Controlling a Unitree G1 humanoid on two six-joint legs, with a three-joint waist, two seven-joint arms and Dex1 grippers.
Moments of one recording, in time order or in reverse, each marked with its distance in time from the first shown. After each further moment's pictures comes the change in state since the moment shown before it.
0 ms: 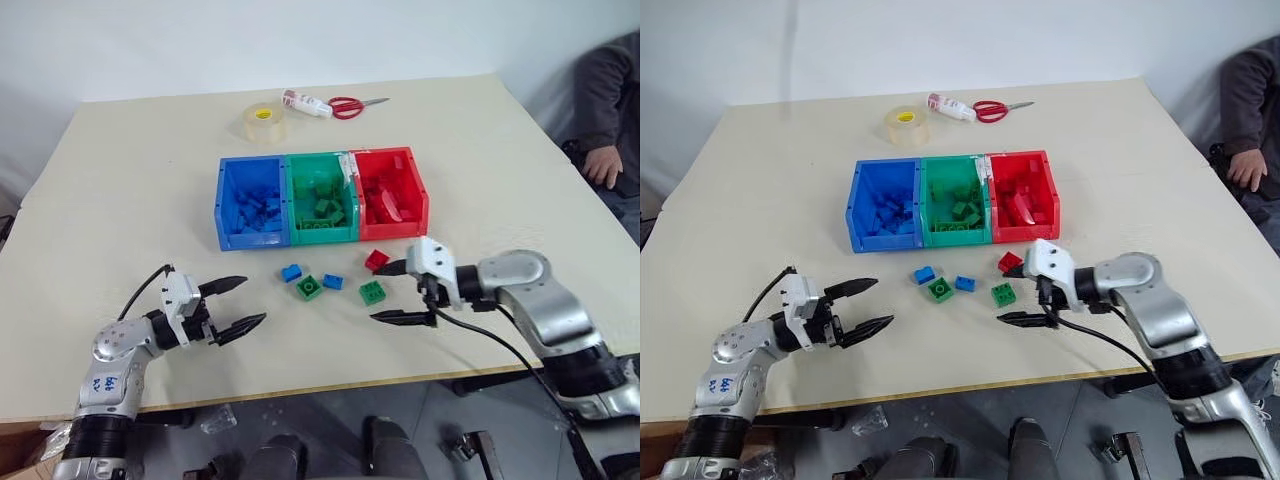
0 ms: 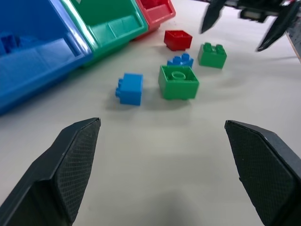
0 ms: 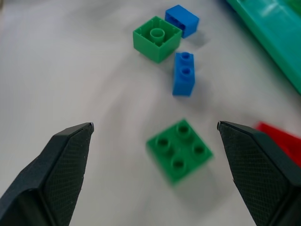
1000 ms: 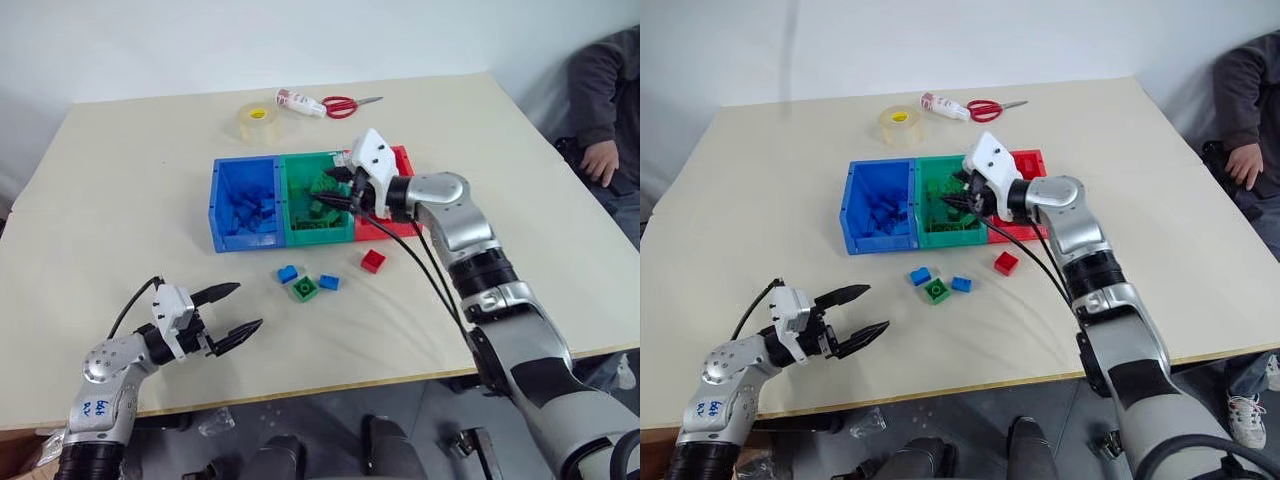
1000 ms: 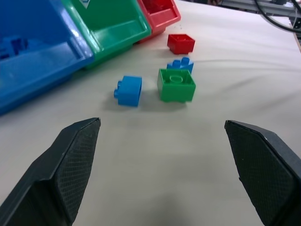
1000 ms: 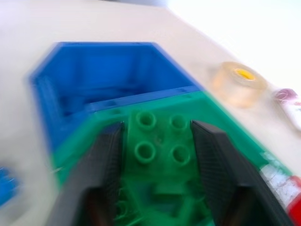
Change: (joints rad) left arm 0.093 -0.009 0.026 -0.115 -0.018 0.007 0.077; right arm -0.562 0.395 -0.077 0.749 -0.136 -0.378 -0.371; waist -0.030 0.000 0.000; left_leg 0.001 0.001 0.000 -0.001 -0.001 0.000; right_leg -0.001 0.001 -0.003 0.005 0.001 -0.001
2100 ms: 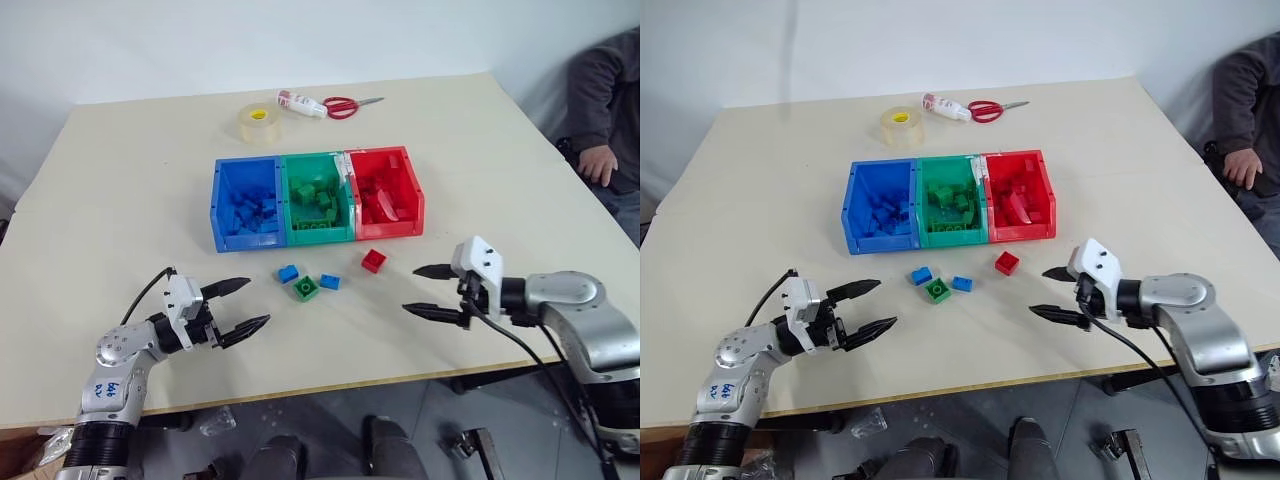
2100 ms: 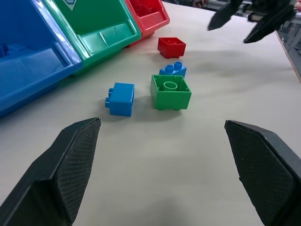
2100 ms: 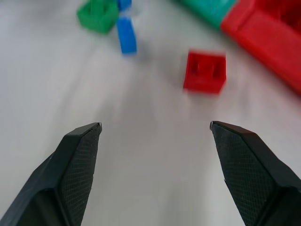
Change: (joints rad) left arm -0.095 -0.003 -0.040 0.086 0.002 0.005 -0.057; right arm 0.766 -0.450 -0.148 -0.880 0.254 0.488 0.215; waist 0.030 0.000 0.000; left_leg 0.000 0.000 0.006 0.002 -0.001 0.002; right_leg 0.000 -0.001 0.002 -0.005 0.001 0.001
